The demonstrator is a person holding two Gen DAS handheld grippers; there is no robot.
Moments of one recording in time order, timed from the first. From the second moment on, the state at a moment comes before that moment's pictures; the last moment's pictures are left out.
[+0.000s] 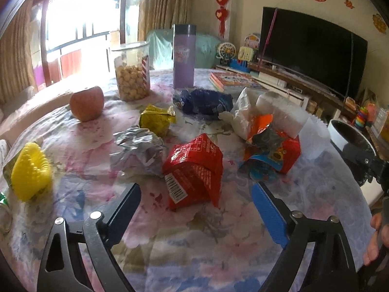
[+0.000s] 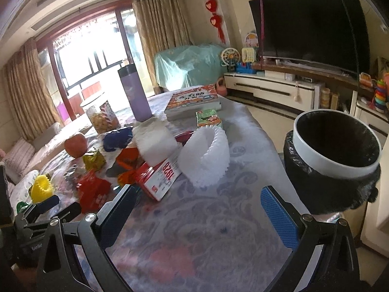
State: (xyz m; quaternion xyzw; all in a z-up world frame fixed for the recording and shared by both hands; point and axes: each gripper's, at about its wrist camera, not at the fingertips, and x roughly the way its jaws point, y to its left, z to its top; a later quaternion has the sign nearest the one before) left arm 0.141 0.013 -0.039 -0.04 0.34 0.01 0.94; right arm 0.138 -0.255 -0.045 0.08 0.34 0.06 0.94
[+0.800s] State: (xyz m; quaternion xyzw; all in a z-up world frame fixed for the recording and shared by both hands) left arm 0.157 0.009 -0.044 -0.08 0.37 -0.04 0.92; right arm 0.175 -0.281 -0.070 0.13 0.39 0.10 0.91
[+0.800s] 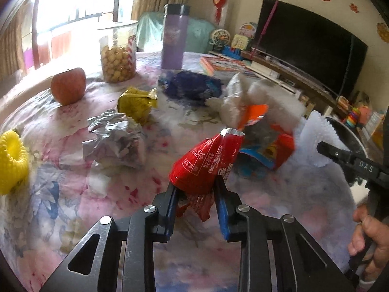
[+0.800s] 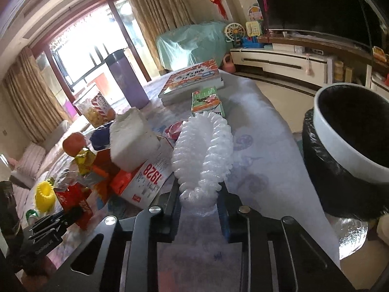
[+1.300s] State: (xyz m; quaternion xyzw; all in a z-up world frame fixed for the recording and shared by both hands) left arm 0.137 -0.046 -0.022 -0.05 0.37 -0.13 0.92; right arm 0.126 -0.319 -0.047 0.15 0.37 0.07 0.91
